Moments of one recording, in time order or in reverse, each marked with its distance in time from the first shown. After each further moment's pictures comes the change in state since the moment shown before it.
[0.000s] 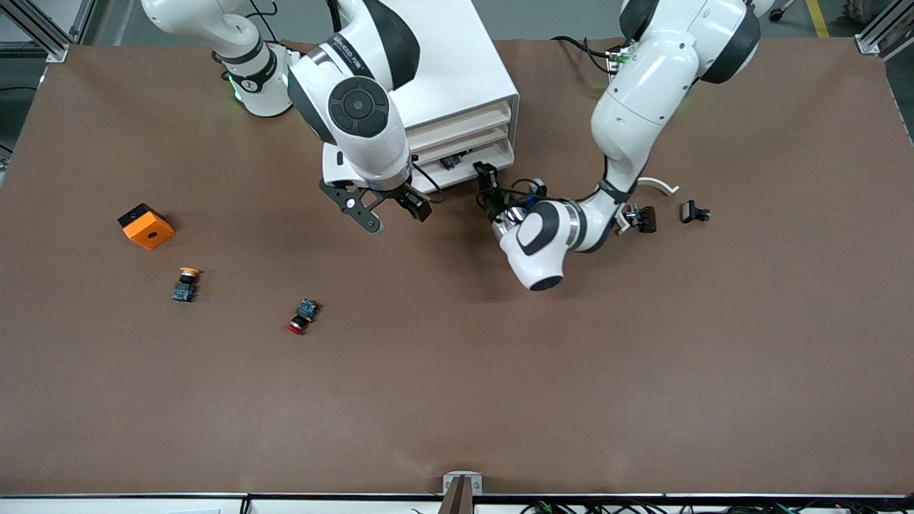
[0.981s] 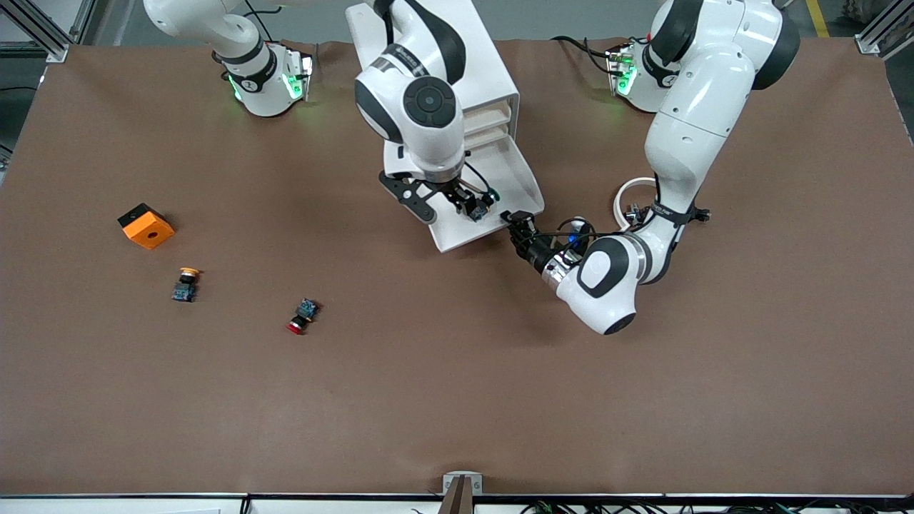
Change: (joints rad) left arm 0.151 0.005 0.035 0.111 0.020 0.002 -0.009; right arm 0.155 0.129 0.002 -0.001 0.013 0.191 0.162
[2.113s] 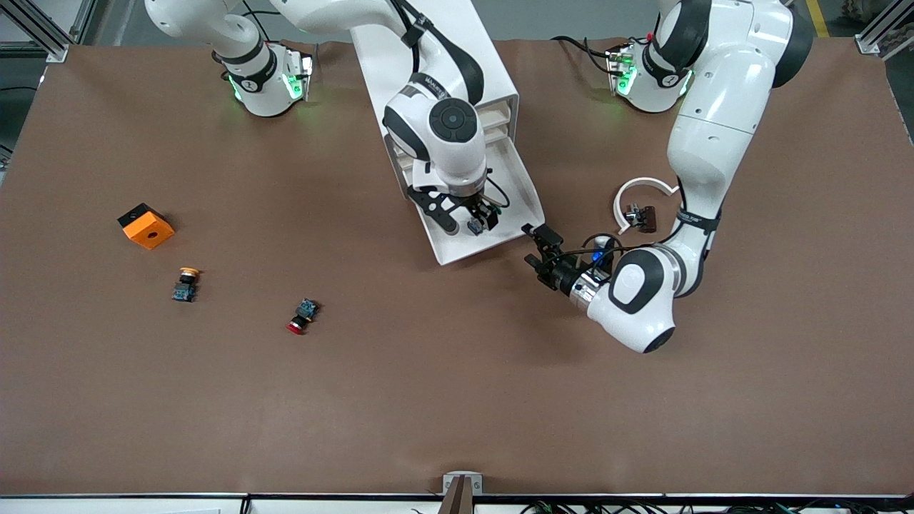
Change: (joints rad) left arm 0.033 -0.003 0.075 0.120 0.041 -0.010 0.003; right arm 0.034 0.110 -0.023 0.016 0.004 0.171 0.068
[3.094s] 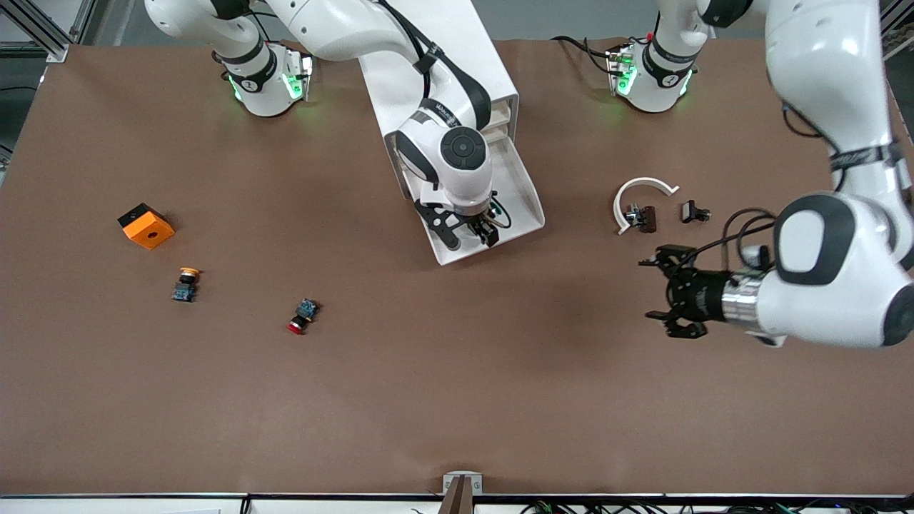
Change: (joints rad) left arm 0.011 -0.301 0.267 0.160 0.254 -0.028 0.299; right arm 0.002 0.113 0.004 0.086 0.000 0.004 0.071
